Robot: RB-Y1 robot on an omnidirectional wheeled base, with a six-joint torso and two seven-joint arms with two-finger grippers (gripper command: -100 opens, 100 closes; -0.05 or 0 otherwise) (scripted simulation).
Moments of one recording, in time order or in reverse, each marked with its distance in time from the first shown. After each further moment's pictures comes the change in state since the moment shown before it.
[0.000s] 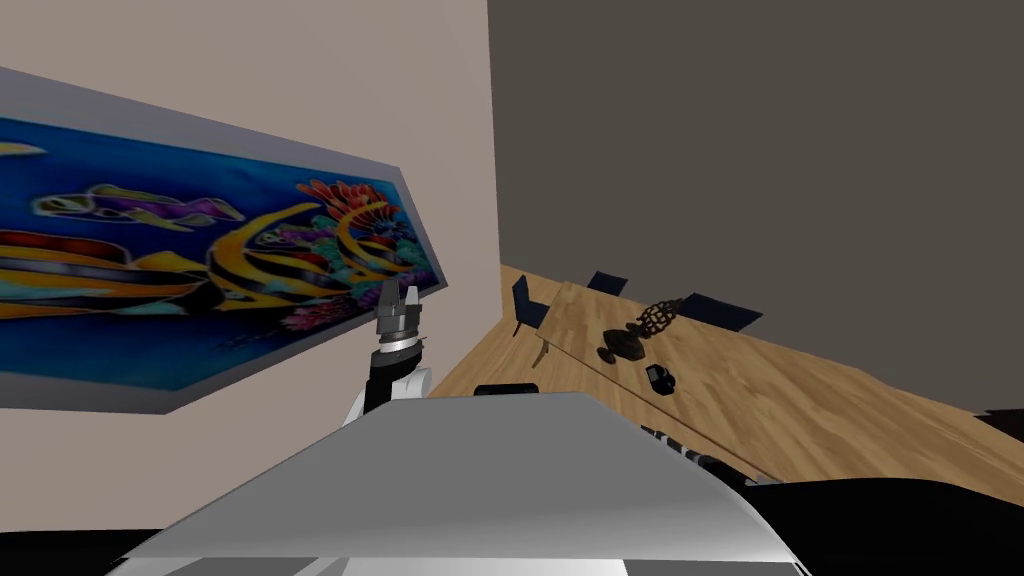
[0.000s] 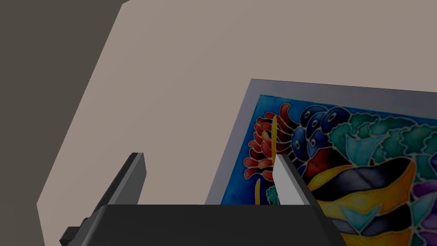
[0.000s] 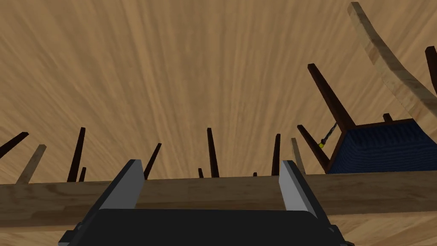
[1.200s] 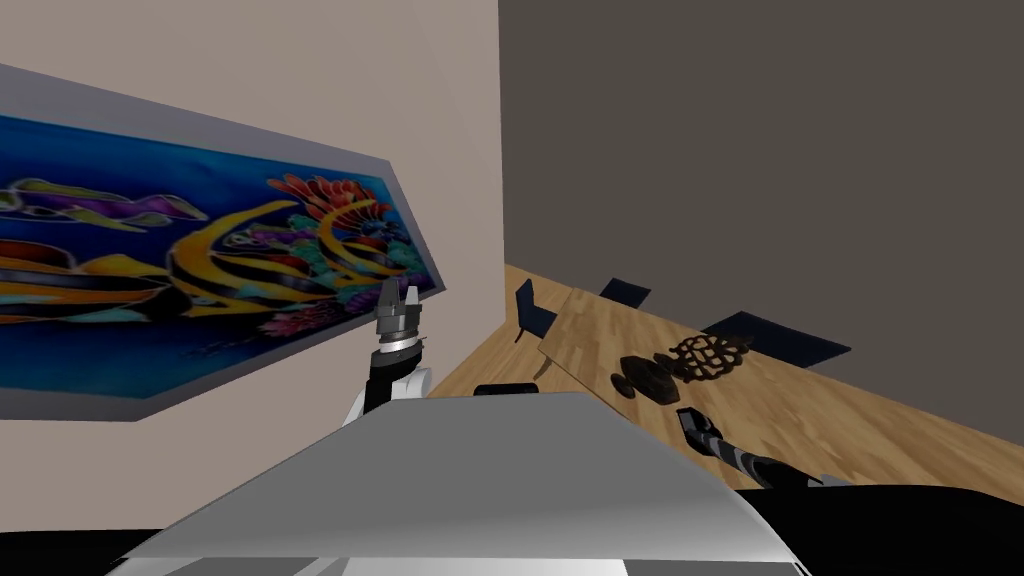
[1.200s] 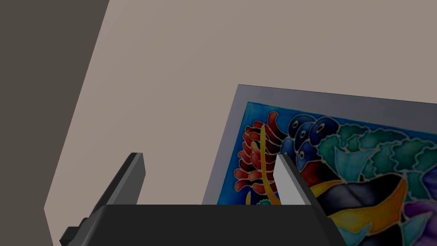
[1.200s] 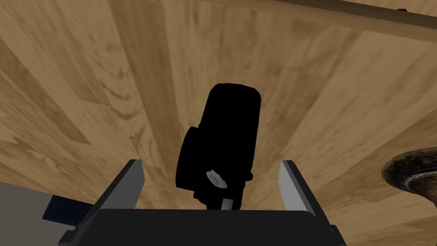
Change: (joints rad) left arm 0.000 0.000 0.000 0.000 0.000 0.000 0.000; right arm -0.051 -0.116 0.055 0.153 -0.033 0.038 -0.001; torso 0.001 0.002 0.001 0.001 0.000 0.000
